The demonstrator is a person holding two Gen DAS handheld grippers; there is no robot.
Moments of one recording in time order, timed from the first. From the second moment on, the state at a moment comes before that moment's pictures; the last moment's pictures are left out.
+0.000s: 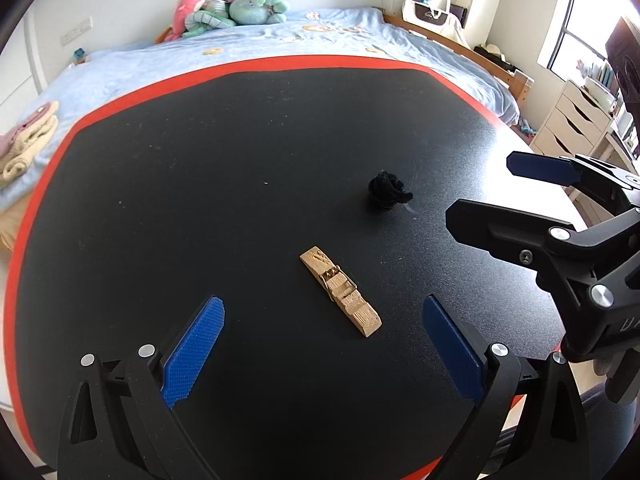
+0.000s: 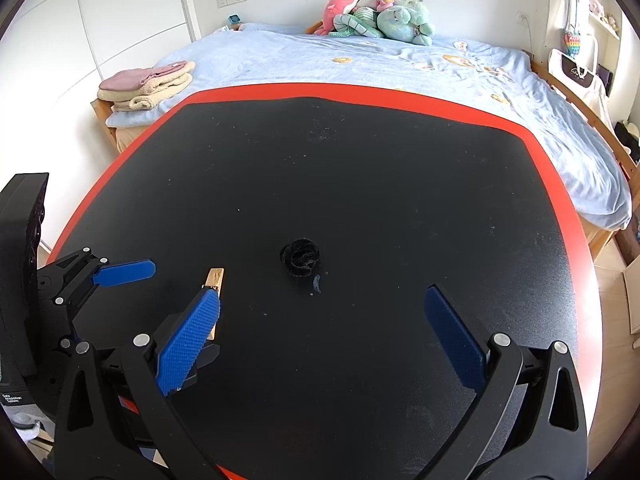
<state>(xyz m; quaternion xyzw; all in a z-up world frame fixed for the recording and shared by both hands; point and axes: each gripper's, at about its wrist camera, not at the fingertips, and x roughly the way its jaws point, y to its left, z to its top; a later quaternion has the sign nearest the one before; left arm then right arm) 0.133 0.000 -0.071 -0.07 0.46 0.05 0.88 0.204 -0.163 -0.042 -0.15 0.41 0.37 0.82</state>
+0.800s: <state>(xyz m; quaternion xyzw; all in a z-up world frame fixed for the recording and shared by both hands) 0.128 0.028 -0.072 -0.04 0.45 0.07 0.89 0.222 -0.117 -0.075 -0.18 0.42 0.37 0.80</state>
